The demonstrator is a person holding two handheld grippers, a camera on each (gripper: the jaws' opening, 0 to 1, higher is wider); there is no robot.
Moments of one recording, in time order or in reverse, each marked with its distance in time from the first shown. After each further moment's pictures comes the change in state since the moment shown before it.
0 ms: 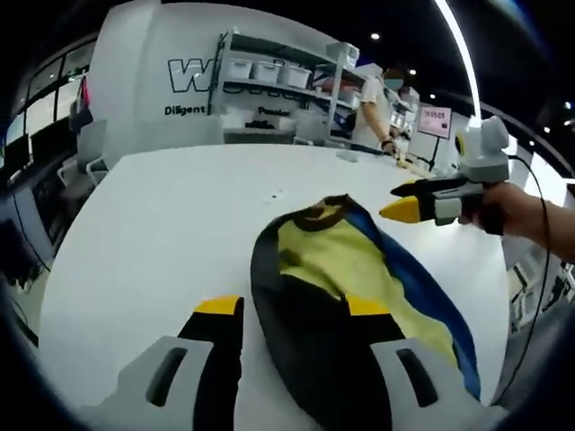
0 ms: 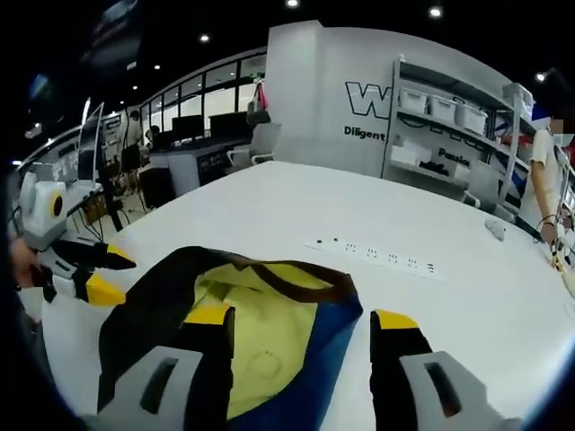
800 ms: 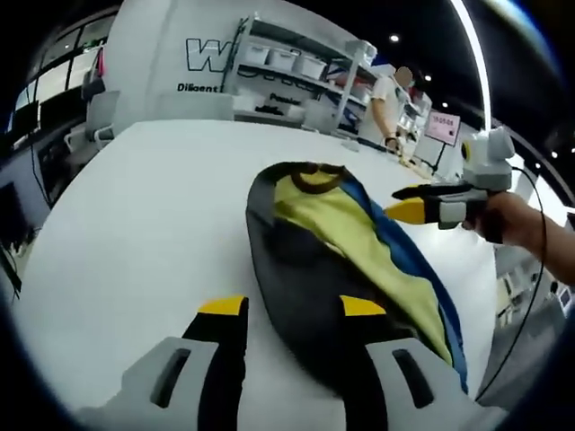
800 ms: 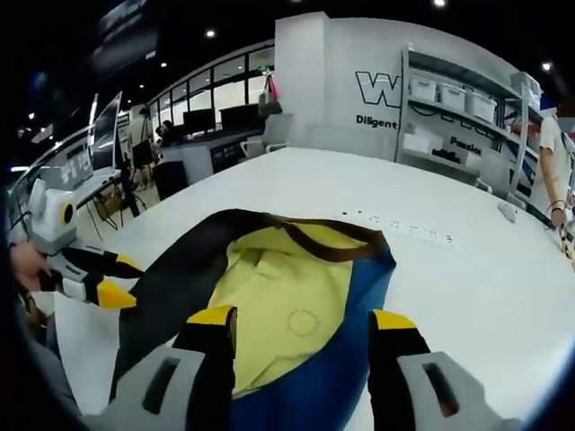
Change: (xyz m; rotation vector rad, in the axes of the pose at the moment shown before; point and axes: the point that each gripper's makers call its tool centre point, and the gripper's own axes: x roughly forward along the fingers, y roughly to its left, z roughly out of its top) left arm -0.021 -0.011 -0.053 -0.097 0.057 -0.010; right arm -0.016 0.031 -0.038 0.012 0.035 0.062
